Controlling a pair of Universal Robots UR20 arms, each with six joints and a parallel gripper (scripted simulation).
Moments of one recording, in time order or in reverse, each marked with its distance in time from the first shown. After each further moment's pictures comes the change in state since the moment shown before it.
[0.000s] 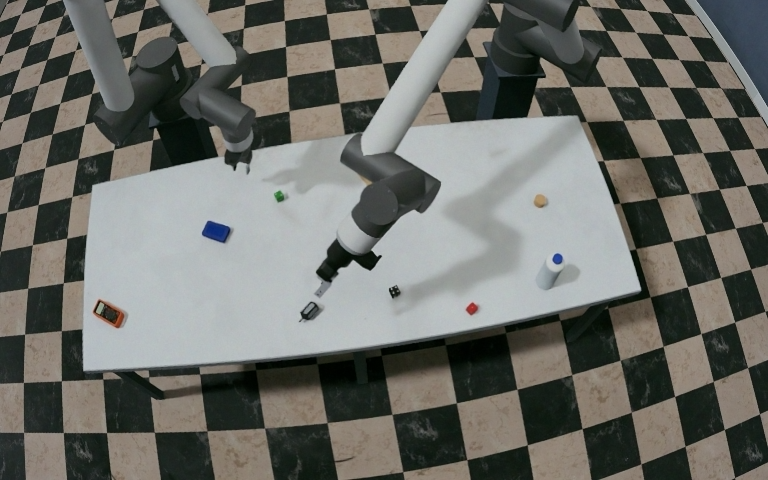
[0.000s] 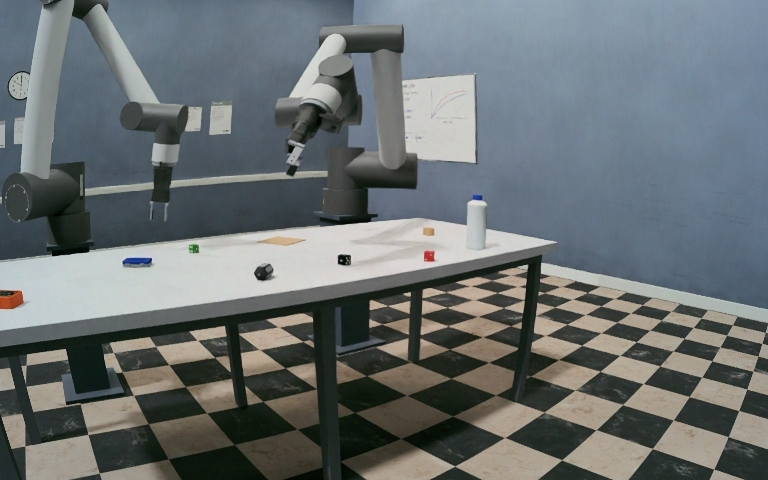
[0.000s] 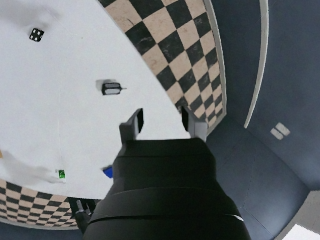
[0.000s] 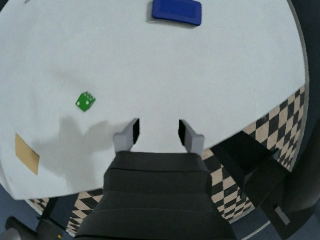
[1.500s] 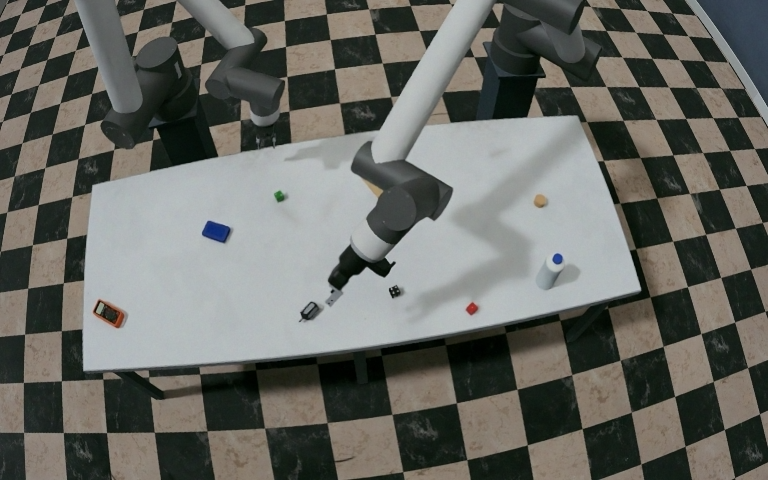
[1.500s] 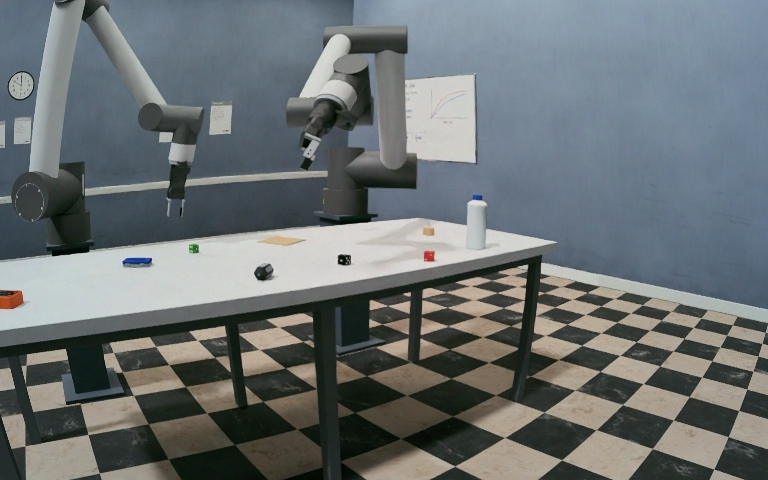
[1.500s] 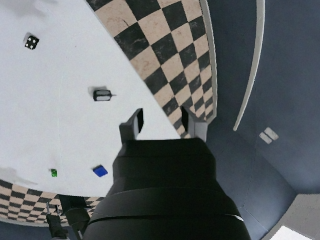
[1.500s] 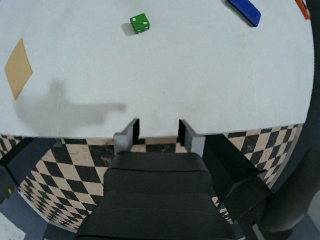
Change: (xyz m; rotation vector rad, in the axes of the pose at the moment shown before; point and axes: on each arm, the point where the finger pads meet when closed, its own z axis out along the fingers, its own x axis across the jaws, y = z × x) left arm 0.026 -0.036 -0.020 -0.016 0.059 -0.061; right arm -0.055 0.127 0.011 0.013 0.039 -0.404
